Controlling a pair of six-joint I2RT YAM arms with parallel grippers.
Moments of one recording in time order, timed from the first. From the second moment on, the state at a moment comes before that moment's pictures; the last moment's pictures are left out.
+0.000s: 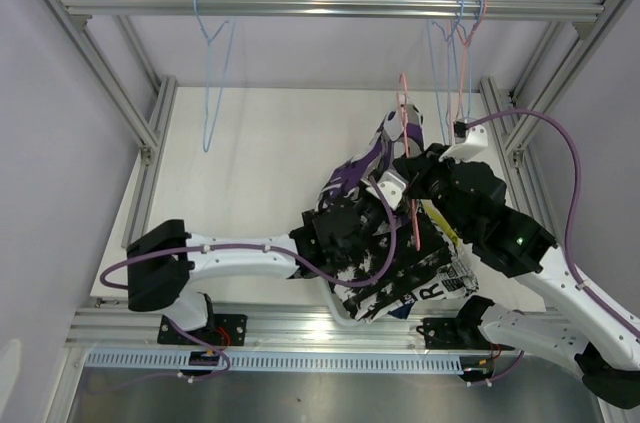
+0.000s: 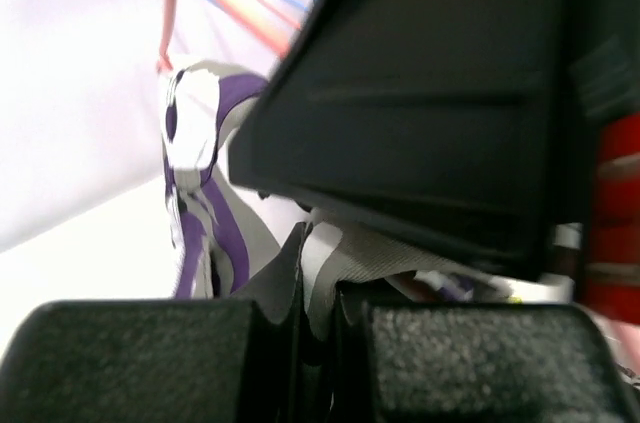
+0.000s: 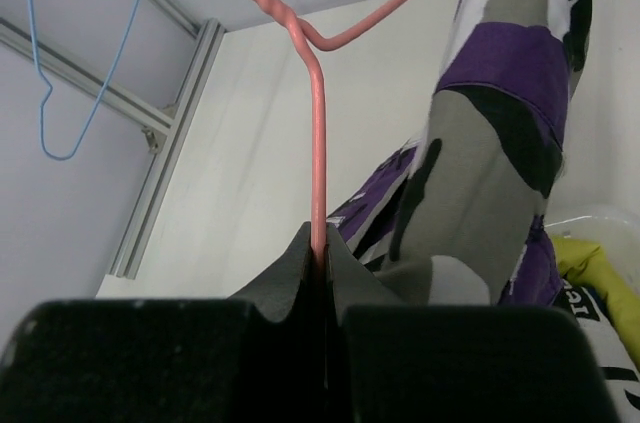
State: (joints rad) left arm -1.28 1.60 1.04 0.74 -0.59 0.19; right arm 0.84 0.87 1.11 -0.43 0.44 0.61
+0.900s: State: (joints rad) left arm -1.41 1.37 1.12 0.90 -0.82 0.81; right arm 0.84 0.78 1.01 -0.31 0.46 0.81
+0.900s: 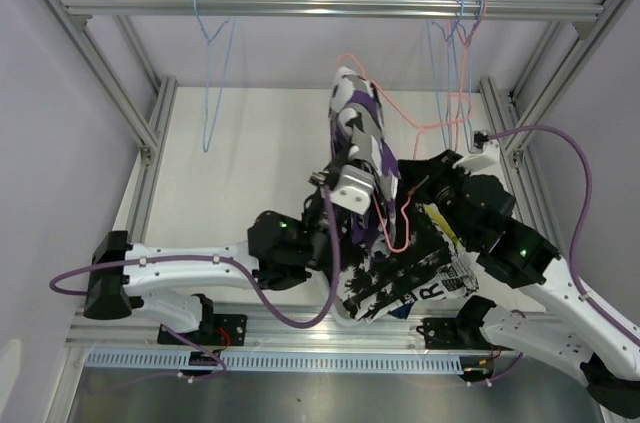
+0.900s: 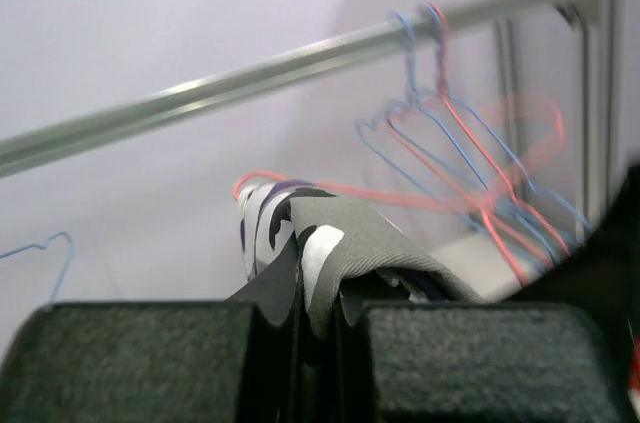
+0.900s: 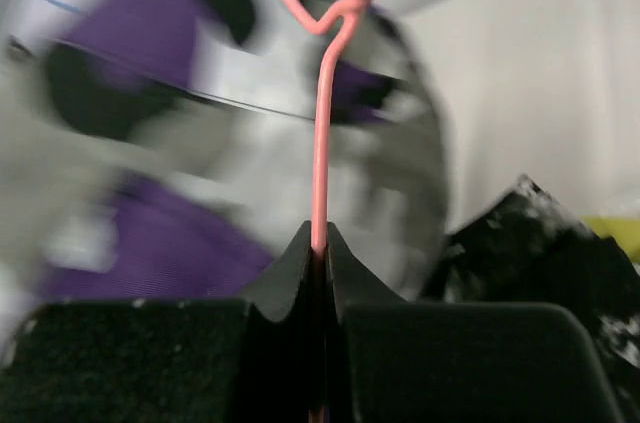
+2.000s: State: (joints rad) left arm -1.42 1.15 1.37 0.85 -0.88 0.70; right arm 0.84 1.03 0.83 -0.24 0.44 0.81
